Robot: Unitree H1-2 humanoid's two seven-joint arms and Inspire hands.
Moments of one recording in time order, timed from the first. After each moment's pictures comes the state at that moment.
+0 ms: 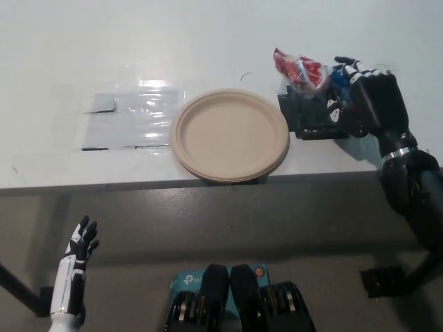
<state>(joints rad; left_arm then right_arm) -0.01 0.12 0.08 0.21 0.05 -0.33 0.03 -0.90 -0.34 0.53 1.06 -0.76 -0.38 -0.72</state>
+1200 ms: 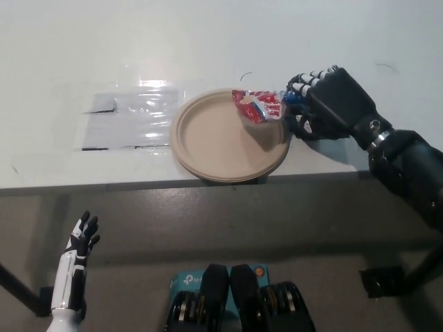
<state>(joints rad) -0.02 0.12 0.08 0.22 0.05 -0.34 0.03 -1.04 -0.35 0.77 1.13 -0.99 -0.42 -0.72</state>
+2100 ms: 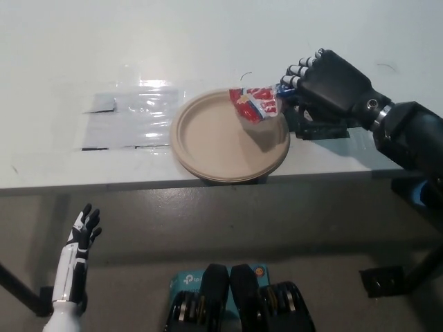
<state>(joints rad) -0.05 0.12 0.07 0.22 0.05 -0.34 0.03 -1.13 -0.38 0.89 1.16 -1.11 -0.45 -0.74</state>
